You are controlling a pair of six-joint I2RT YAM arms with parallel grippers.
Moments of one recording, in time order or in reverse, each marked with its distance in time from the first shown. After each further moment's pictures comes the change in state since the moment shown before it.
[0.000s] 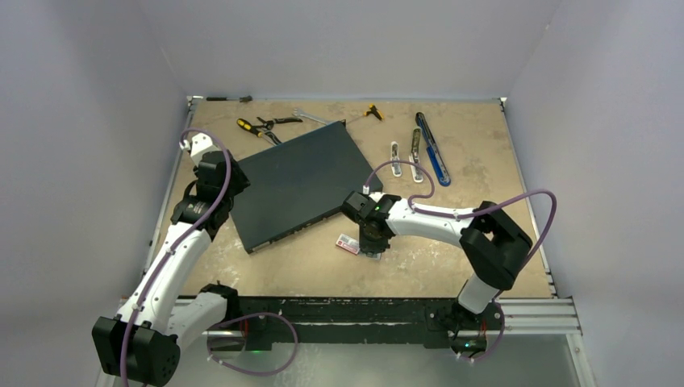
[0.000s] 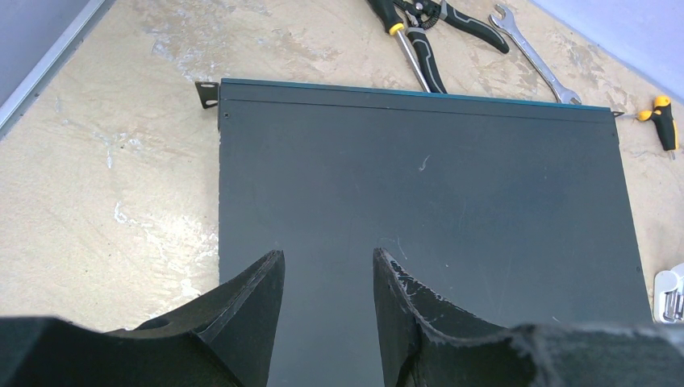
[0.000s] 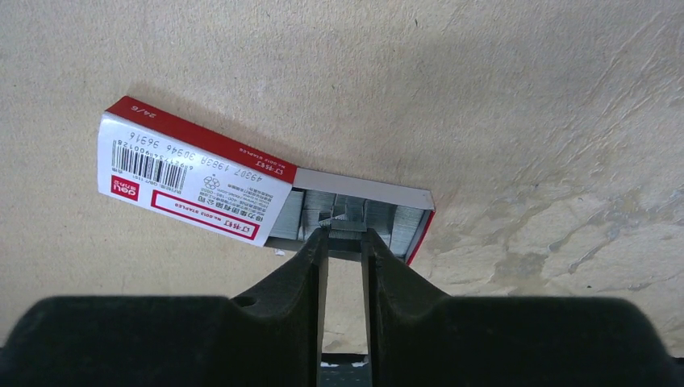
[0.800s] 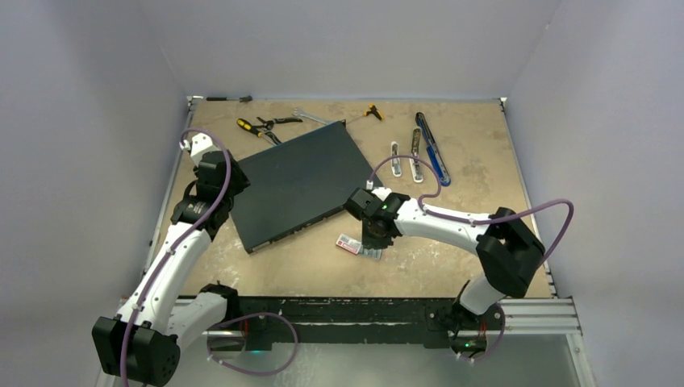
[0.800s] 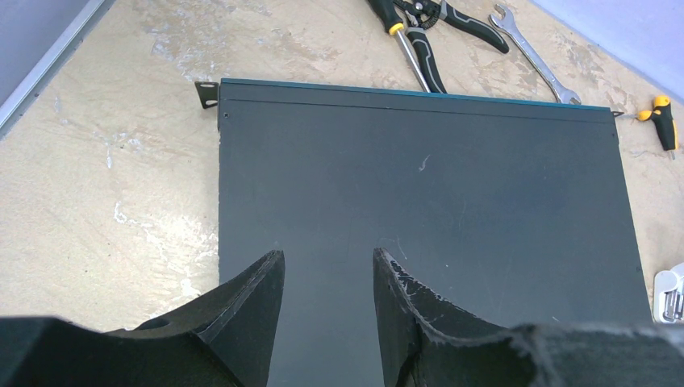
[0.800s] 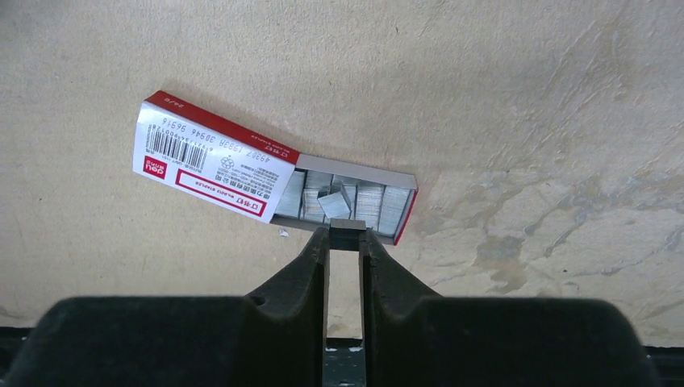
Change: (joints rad) left arm 0.000 0.000 0.000 0.000 0.001 0.000; right arm 0.000 -0.078 0.004 -0.031 0.031 -0.002
